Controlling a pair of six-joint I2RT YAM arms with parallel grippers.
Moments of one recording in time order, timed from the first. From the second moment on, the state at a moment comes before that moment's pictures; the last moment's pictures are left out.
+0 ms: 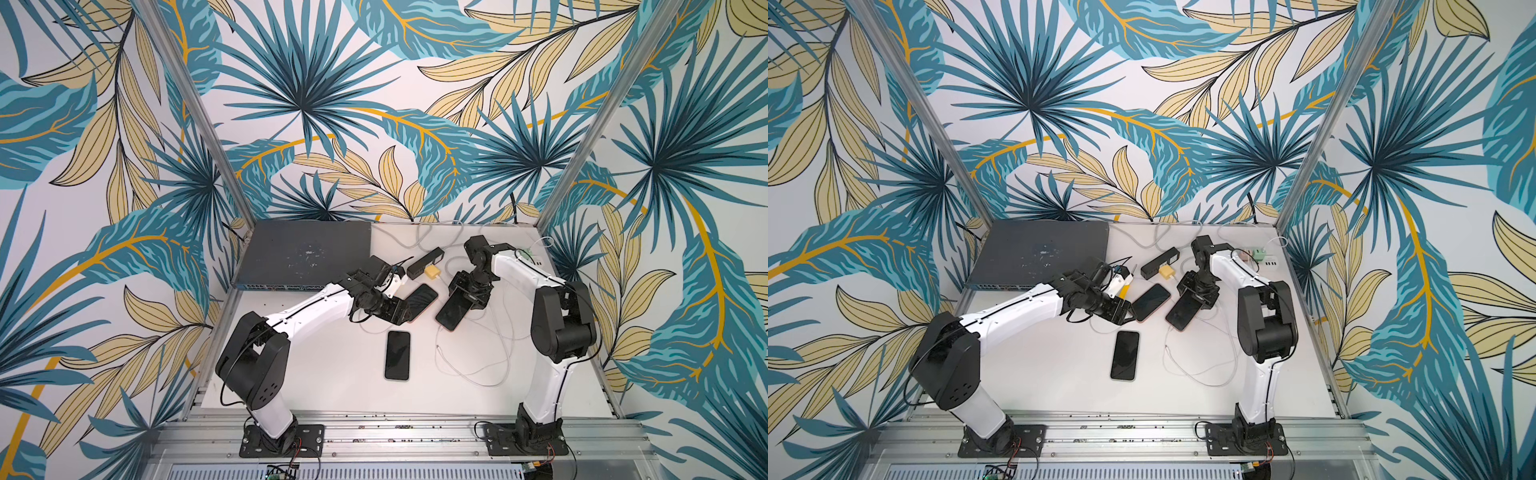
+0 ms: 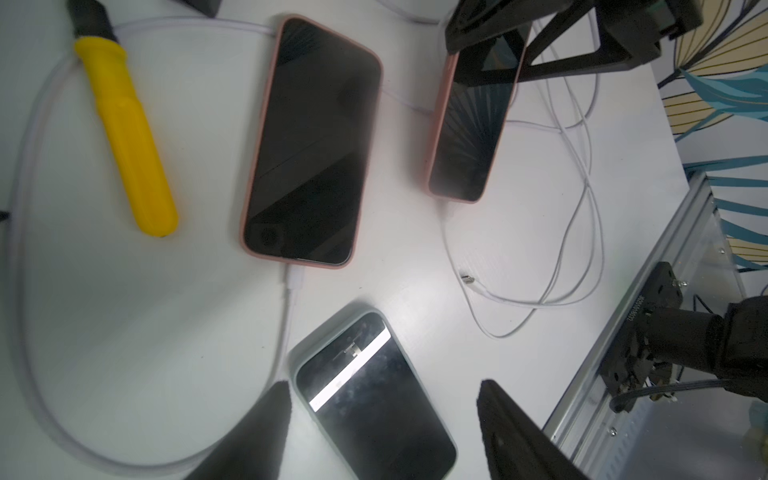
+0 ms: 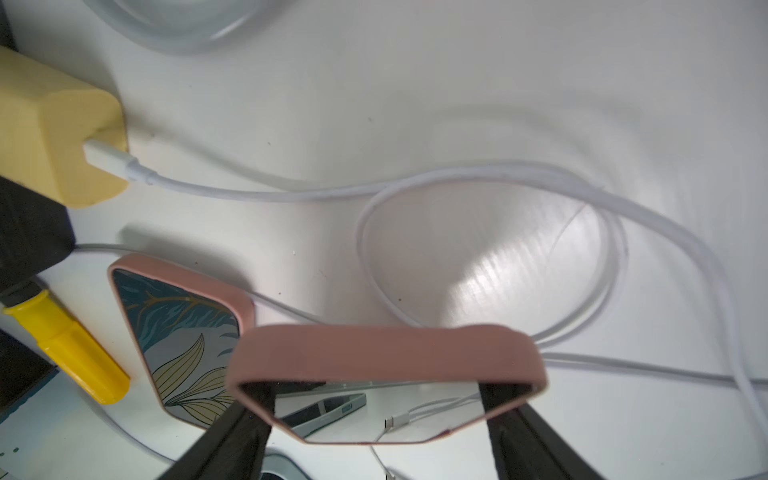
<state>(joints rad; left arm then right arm) -0.63 1.69 1.23 -0.56 0.42 -0.22 0.33 1.95 1.50 -0.98 -0.14 0.79</state>
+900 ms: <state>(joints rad) -0.68 1.77 1.25 -0.54 0.49 -0.19 0.37 1.97 1.38 -0.93 -0.17 0.73</state>
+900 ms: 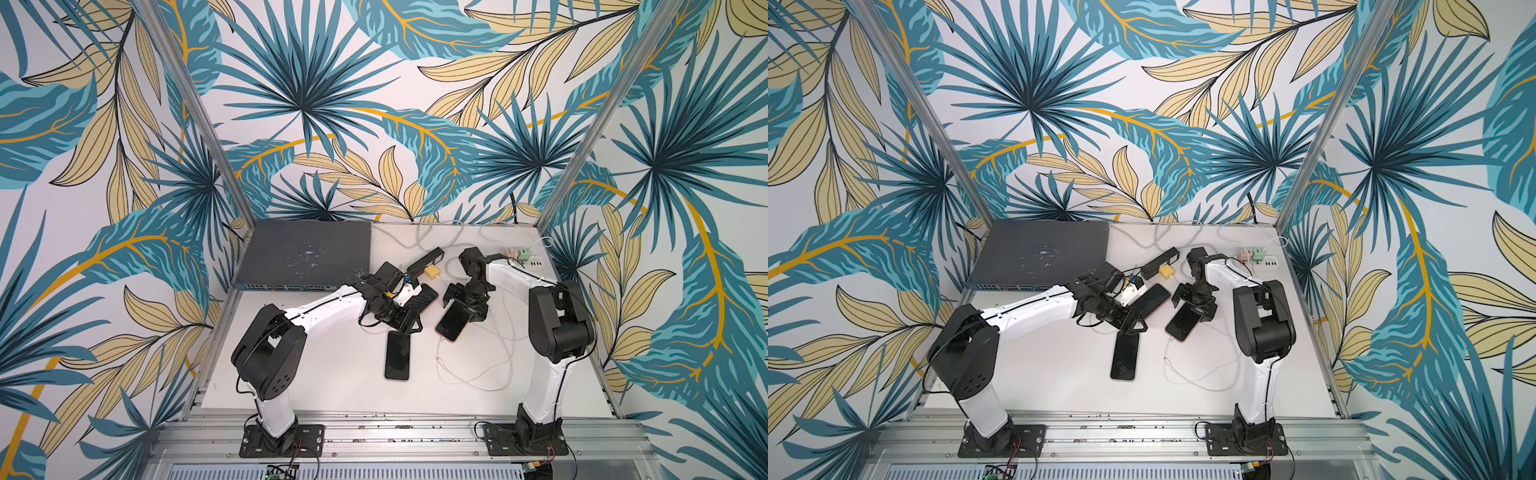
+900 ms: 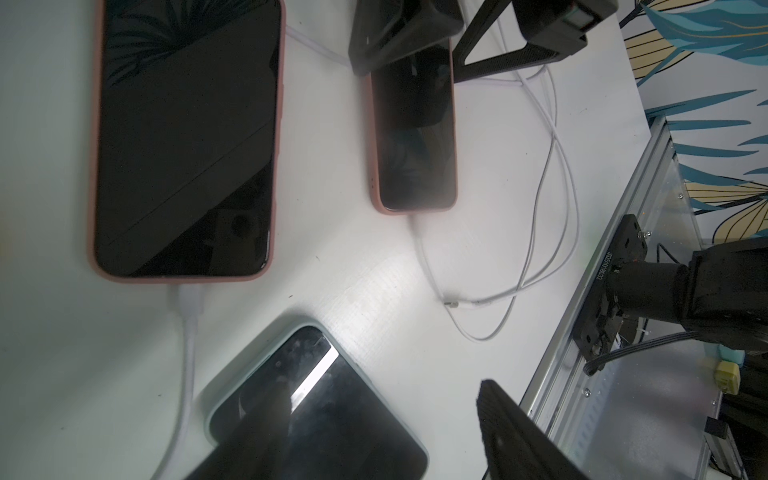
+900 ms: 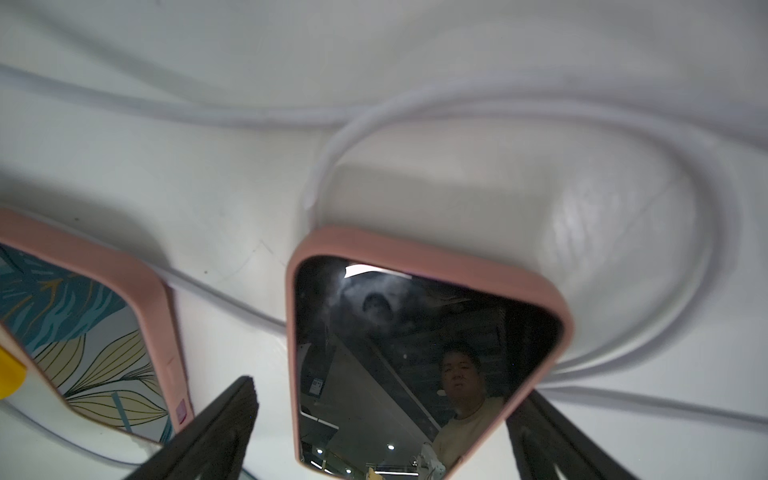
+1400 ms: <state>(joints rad) -0.68 1.77 1.23 -0.52 0.47 -0.19 0.43 2.01 1.42 -1.00 -0.15 0.73</state>
